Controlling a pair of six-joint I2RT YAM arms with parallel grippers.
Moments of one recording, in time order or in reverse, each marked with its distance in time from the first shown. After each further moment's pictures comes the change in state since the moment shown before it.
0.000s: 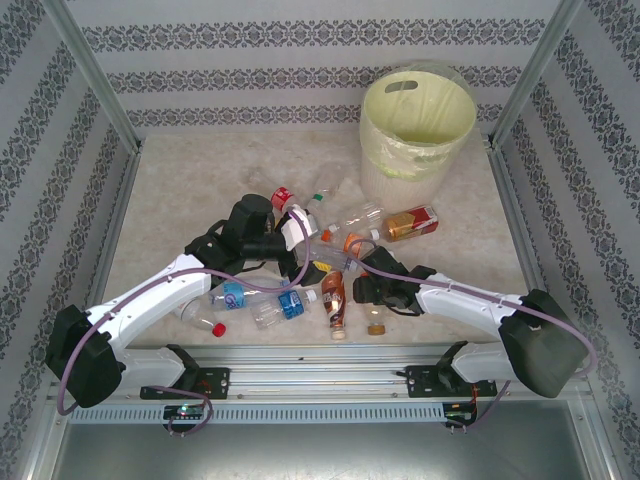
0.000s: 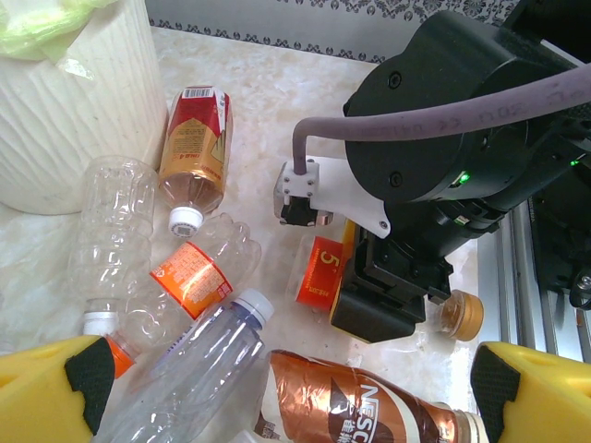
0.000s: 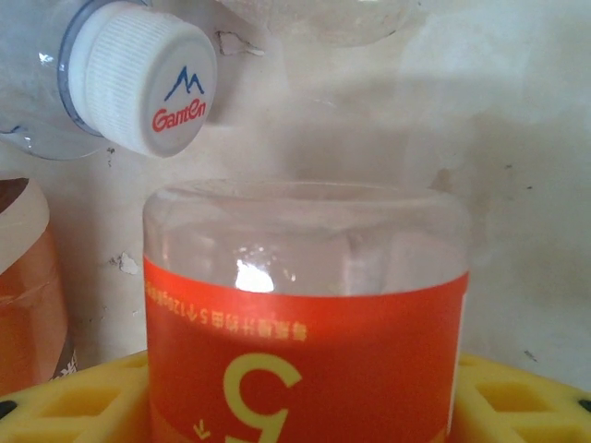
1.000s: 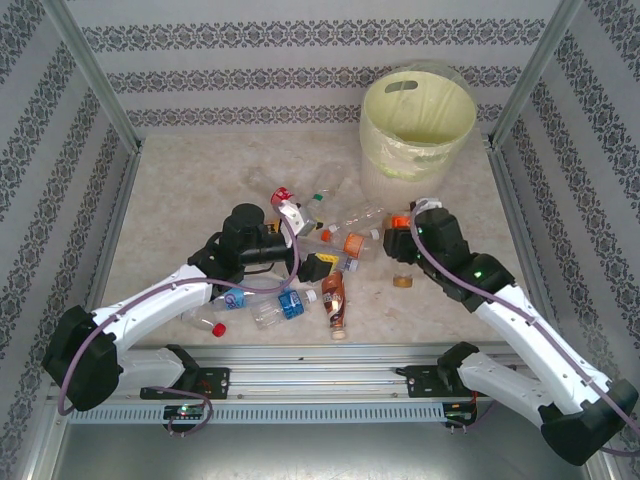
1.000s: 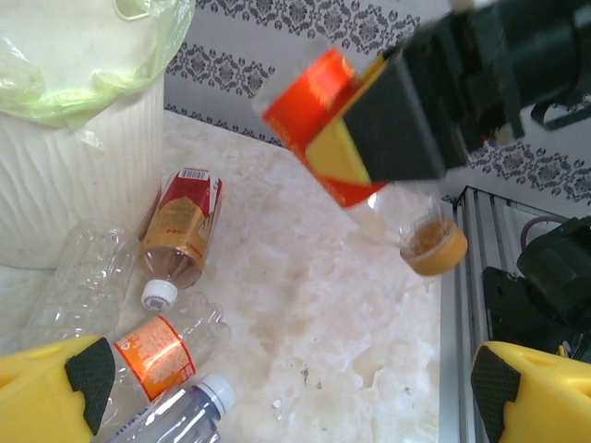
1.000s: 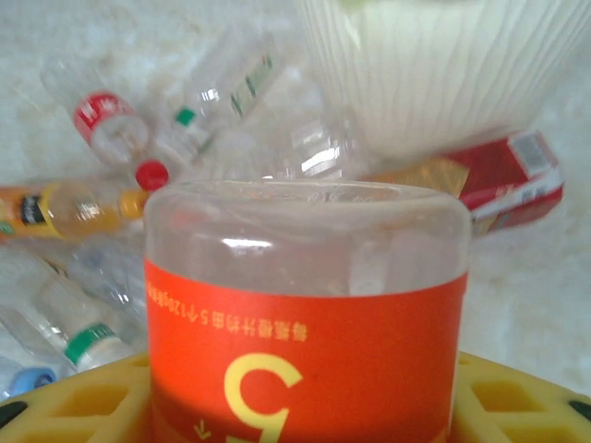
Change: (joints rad) left arm -0.006 -0.024 -0.155 0.410 0.040 -0.310; right arm -0.184 -0.395 0.348 -0.277 0.093 -0.245
